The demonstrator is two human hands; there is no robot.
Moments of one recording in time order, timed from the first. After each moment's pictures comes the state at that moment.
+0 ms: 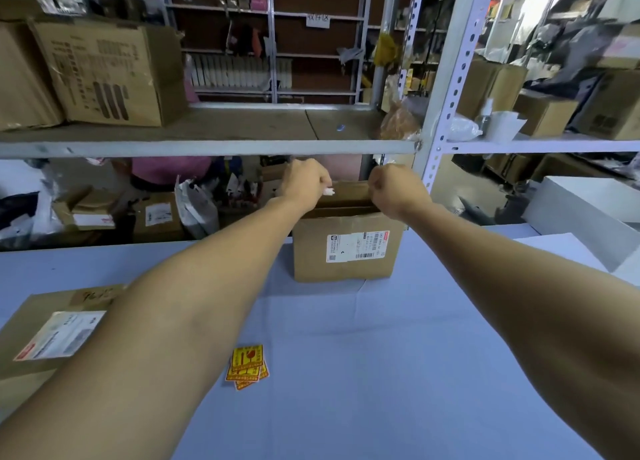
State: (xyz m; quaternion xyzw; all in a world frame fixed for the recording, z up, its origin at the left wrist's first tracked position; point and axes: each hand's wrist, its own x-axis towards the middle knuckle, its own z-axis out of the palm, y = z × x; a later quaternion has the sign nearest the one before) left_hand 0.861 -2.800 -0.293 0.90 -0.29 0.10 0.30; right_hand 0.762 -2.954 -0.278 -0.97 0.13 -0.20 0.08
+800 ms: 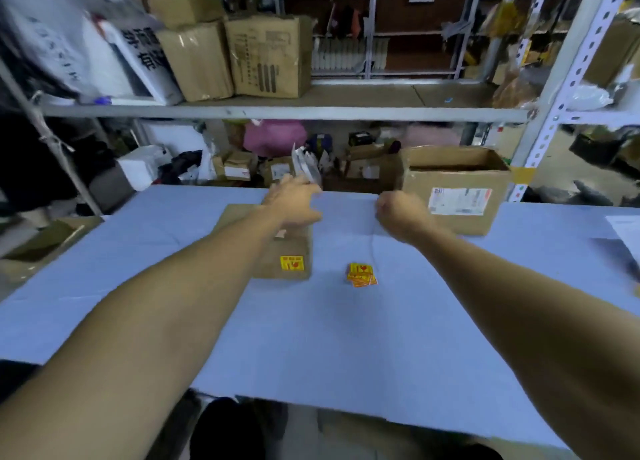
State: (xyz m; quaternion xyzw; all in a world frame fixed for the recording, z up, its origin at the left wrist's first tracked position) left_hand 0.758 -2.525 -0.317 0.97 -0.23 -0.01 0.03; right_hand 0.689 -2.743 -0.336 -0.98 0.05 -0.09 0.15
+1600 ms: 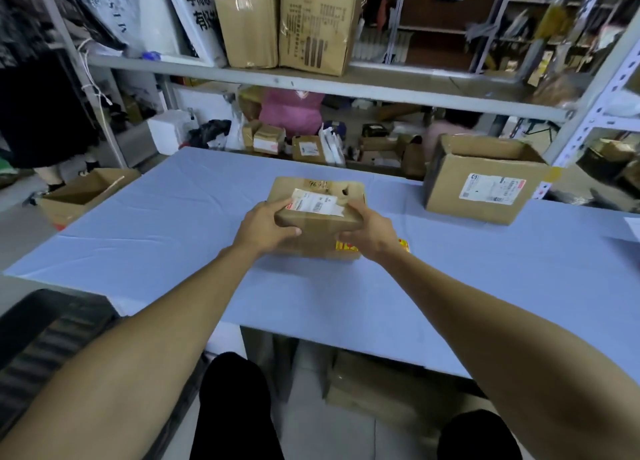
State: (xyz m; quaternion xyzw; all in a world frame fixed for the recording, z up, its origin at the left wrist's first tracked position) left_hand 0.684 -2.368 -0.414 0.92 -0.08 0.01 0.38; right_hand 0.644 -2.598 -0.398 -0.93 0.03 -0.03 0.37
